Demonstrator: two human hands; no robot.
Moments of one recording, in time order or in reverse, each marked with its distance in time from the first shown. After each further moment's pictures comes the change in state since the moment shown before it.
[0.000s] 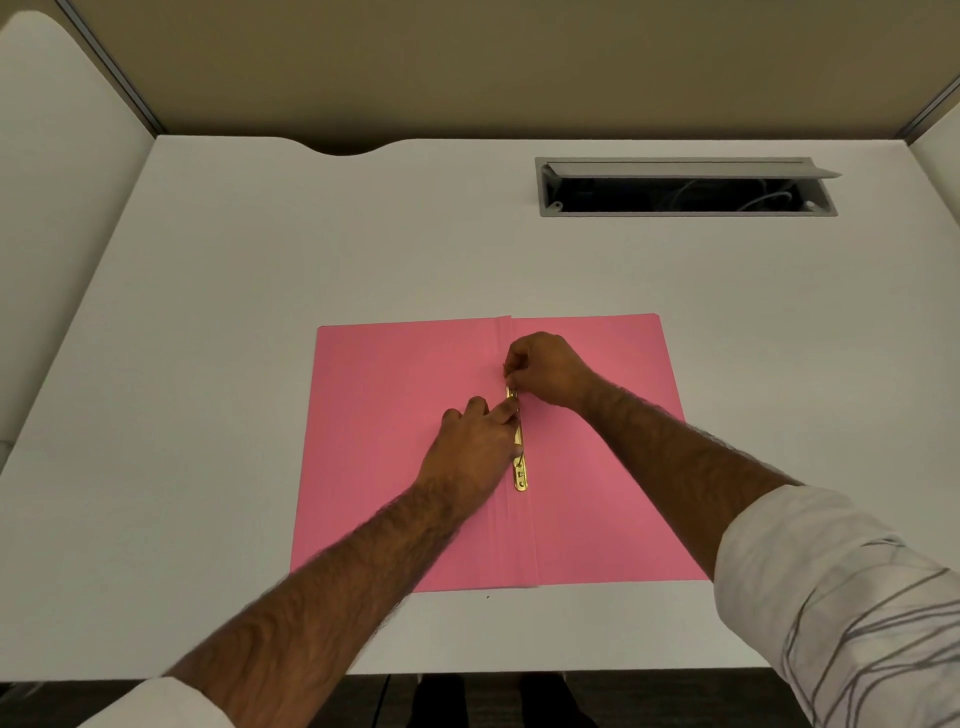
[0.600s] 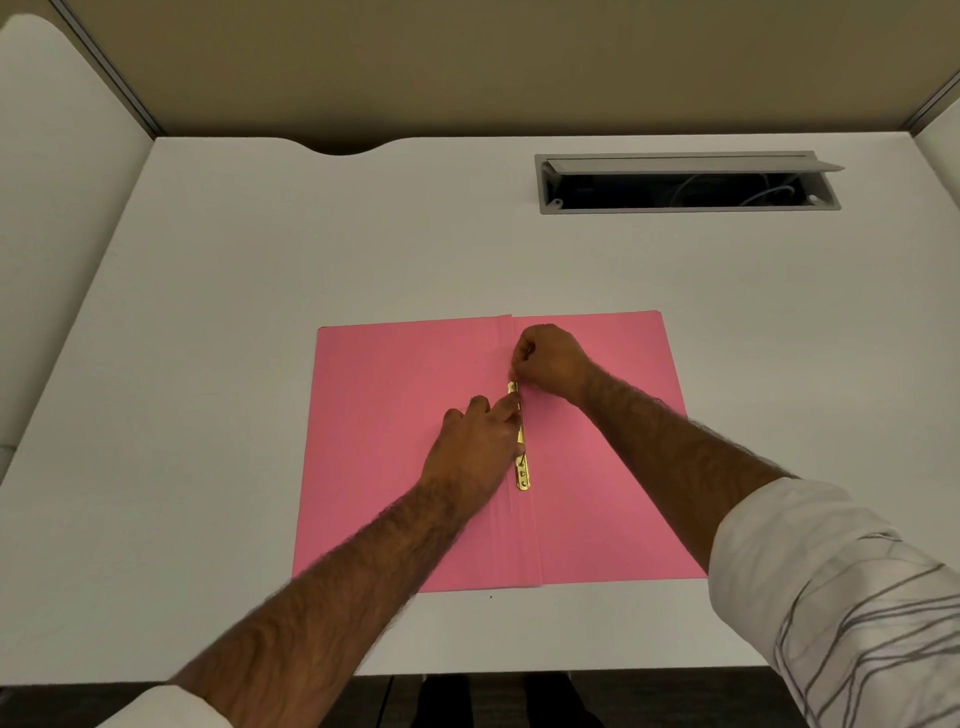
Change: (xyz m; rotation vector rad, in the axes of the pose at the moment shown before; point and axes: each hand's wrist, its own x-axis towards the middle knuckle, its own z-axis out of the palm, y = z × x) left_hand 0.001 0.001 -0.001 -0.023 0.019 -0.011; right_hand 0.010 0.005 0.002 0.121 0.083 0.143
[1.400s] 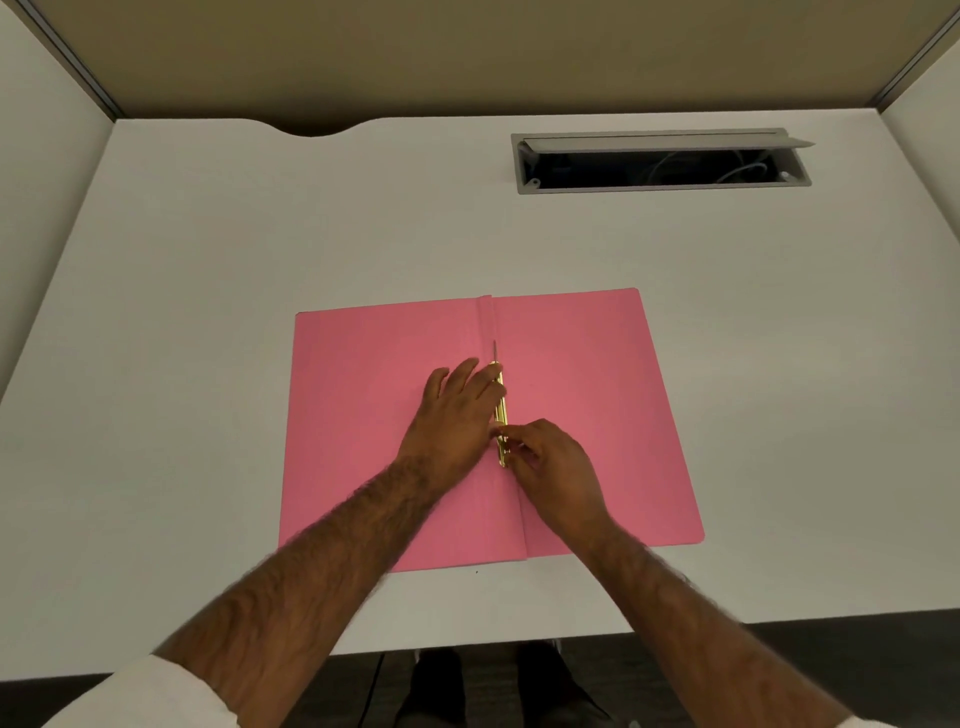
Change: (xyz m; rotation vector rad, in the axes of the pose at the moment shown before) left_hand -0.002 -0.008 0.006 -0.132 0.089 0.029; right_hand -0.156 0.036 0.059 0.022 0.263 -0.227
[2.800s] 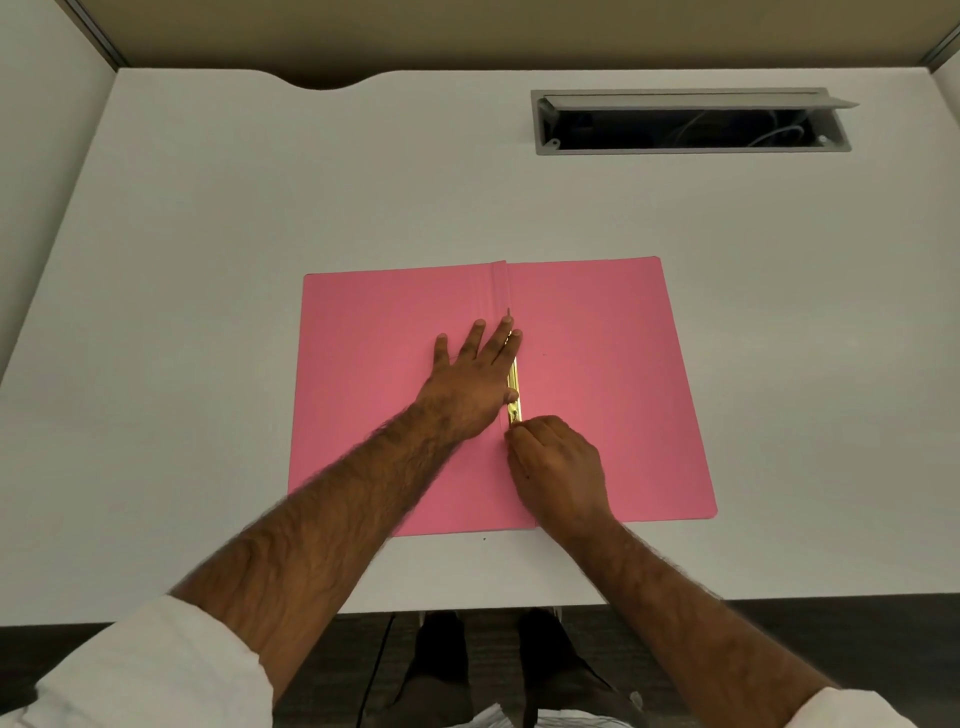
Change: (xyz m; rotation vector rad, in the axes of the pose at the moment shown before) left_hand 0.021 -0.001 0.002 -0.111 -0.373 -0.095; right_hand -0.027 -0.002 0.018 -0.439 0.119 -0.310
